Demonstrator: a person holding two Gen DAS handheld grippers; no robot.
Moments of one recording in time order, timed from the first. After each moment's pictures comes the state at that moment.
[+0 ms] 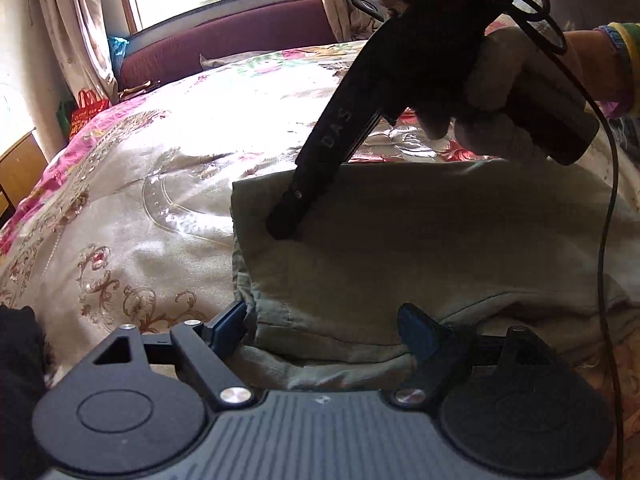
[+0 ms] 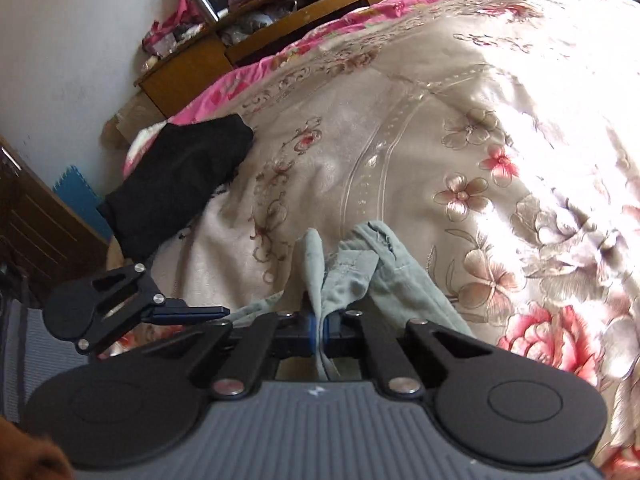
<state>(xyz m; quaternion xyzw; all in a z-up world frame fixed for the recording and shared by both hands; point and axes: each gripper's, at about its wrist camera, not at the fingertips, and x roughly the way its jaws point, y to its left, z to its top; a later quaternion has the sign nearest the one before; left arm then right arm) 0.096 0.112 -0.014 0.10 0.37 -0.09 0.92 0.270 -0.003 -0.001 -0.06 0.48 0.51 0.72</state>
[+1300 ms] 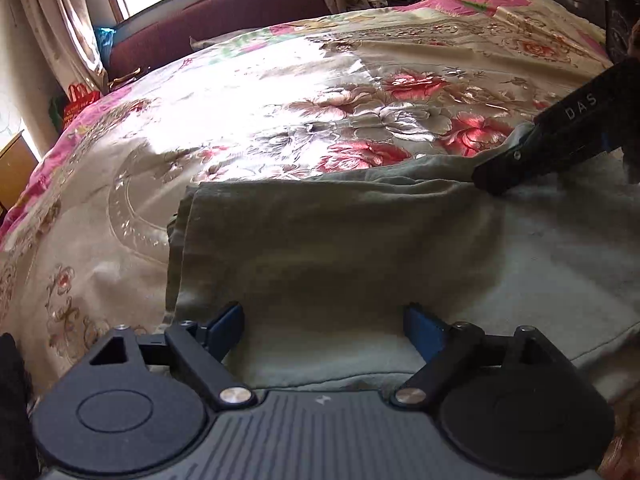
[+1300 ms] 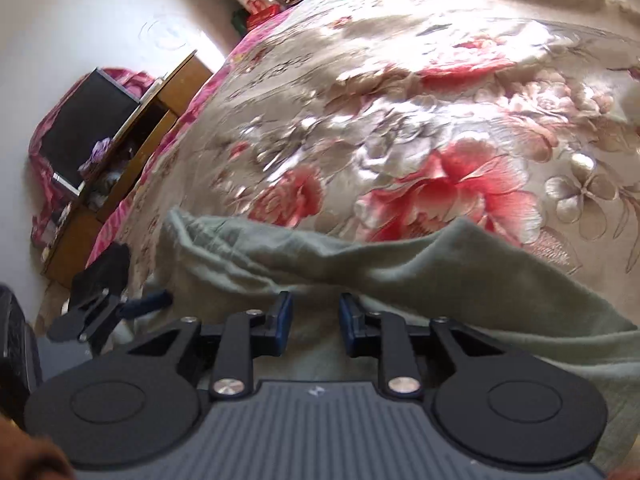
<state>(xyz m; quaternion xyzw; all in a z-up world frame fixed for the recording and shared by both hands) 0.140 0.080 -0.034 0.13 0.41 -0.08 0.90 0.222 -0.207 -0.044 0.22 0.47 0.25 0.82</state>
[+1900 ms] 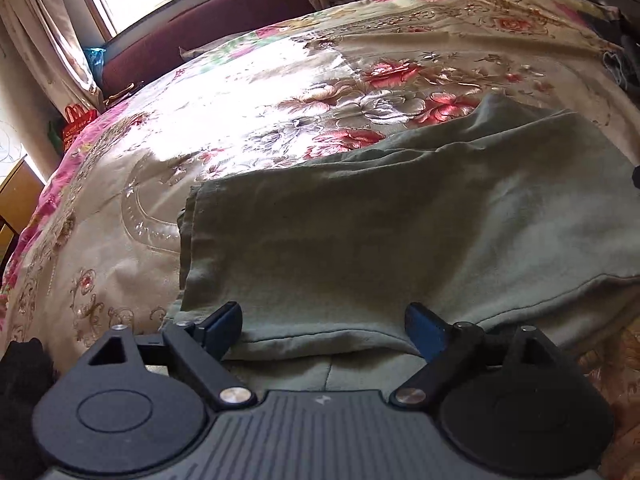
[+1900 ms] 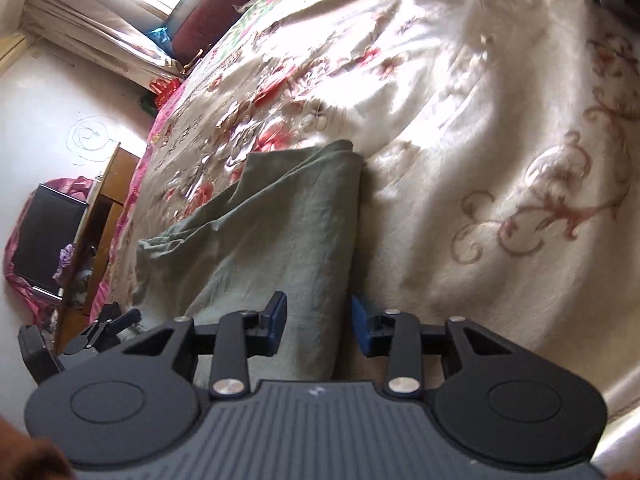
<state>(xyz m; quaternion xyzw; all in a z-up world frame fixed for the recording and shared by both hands) 0.109 0.065 -0.021 0.19 0.41 -0.08 0.89 0.078 -0.319 -0.046 0.36 0.46 0.12 0.80</state>
